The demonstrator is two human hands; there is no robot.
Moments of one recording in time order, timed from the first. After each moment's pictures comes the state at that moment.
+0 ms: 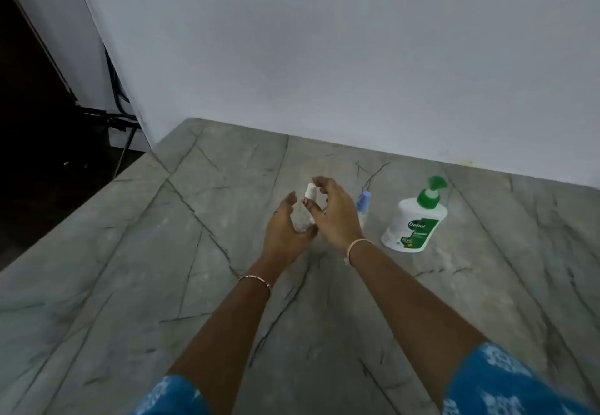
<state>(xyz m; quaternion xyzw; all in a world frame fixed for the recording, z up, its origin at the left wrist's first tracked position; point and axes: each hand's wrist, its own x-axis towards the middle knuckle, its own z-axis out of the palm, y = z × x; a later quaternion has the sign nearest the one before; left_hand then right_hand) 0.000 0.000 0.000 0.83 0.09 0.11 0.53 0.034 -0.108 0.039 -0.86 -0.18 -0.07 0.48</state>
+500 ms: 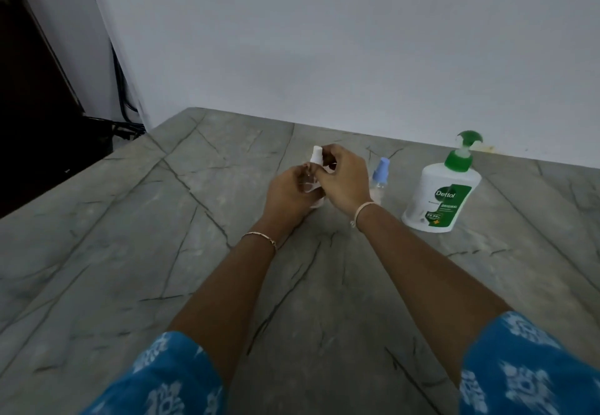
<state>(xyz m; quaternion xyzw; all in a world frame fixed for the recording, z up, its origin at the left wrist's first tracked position) 0.034 0.016 -0.016 0.84 0.04 0.19 0.50 0.066 -0.092 0.011 -0.83 -0.19 -0.22 0.47</state>
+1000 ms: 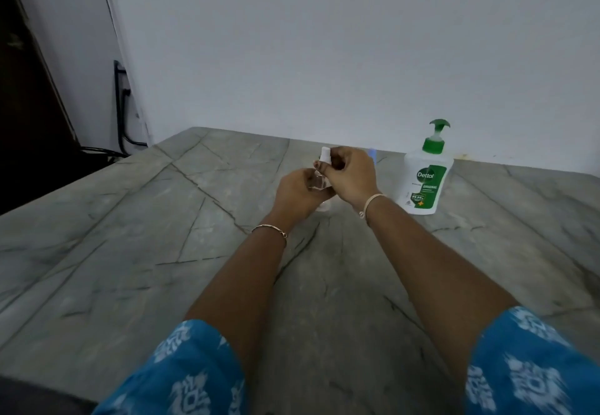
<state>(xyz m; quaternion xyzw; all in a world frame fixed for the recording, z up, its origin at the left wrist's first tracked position) 0.000 0.000 -0.020 0.84 -0.02 0.19 0.50 0.020 -0.114 0.012 -0.82 -0.17 -0.21 0.51</state>
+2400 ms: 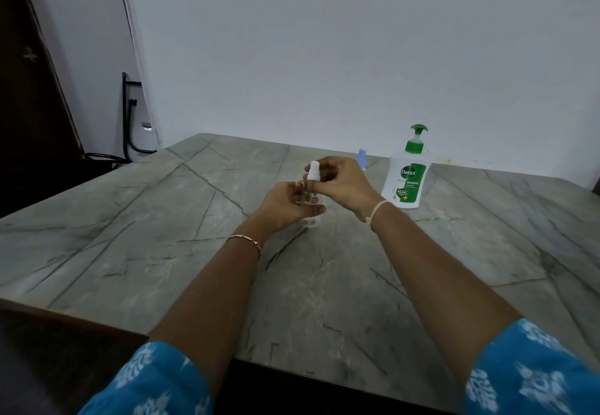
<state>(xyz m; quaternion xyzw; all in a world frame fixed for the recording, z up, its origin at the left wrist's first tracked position) -0.077 0.019 -0.018 0.81 -0.06 0.10 0.57 -0.051 -0.131 0.022 -0.78 -0.27 -0.07 0.57</state>
